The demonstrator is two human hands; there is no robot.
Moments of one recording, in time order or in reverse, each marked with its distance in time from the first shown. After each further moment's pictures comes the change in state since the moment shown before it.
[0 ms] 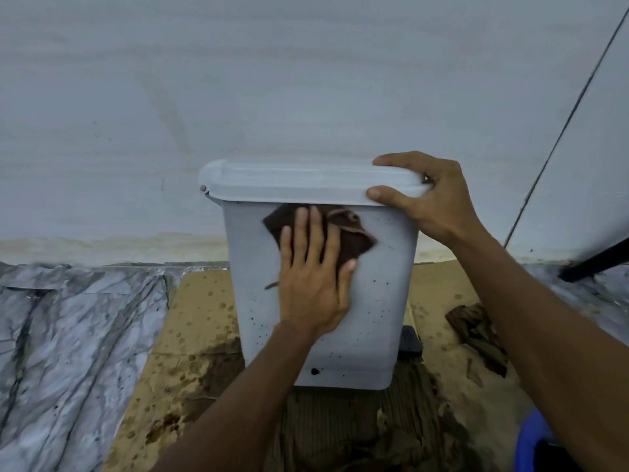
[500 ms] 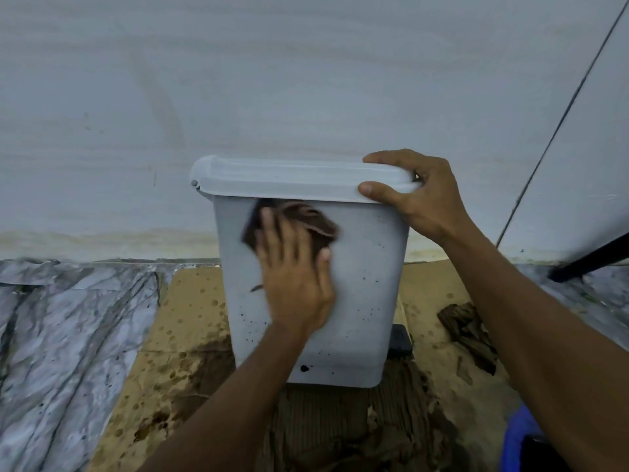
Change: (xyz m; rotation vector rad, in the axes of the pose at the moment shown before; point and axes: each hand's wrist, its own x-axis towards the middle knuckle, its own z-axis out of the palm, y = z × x) left_hand -0.004 0.004 0.001 -0.092 0.052 -0.239; right_hand 0.001 -0.001 -0.001 0.009 -0.033 0.046
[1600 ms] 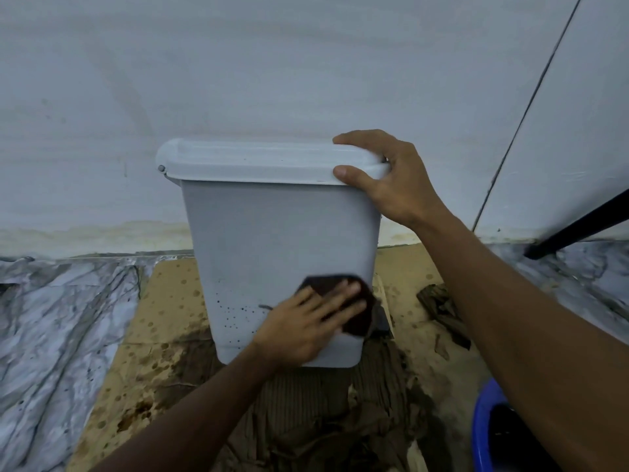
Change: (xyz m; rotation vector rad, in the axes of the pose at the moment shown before) left_hand -0.073 -0.026 0.018 0.123 -0.408 0.957; right_hand -0.008 0.001 -0.005 -0.055 -0.030 -0.027
